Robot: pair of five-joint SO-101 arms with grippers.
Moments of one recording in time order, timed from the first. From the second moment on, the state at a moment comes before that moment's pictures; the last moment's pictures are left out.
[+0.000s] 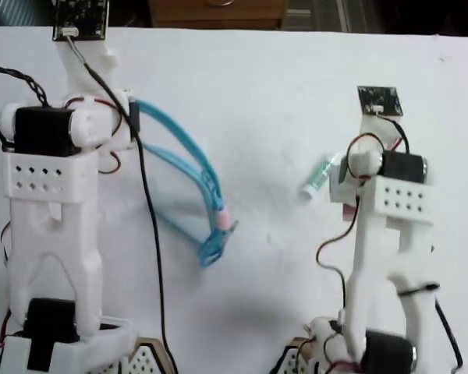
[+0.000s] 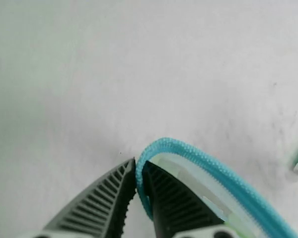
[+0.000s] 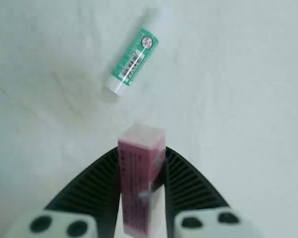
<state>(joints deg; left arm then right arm) 0.6 -6.4 -21.5 96.5 12.7 5.5 -24.9 21.9 80.2 9.6</state>
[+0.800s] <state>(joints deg) 0.6 -6.4 -23.2 97.1 12.7 -39.4 -41.0 13.5 48.3 -12.9</state>
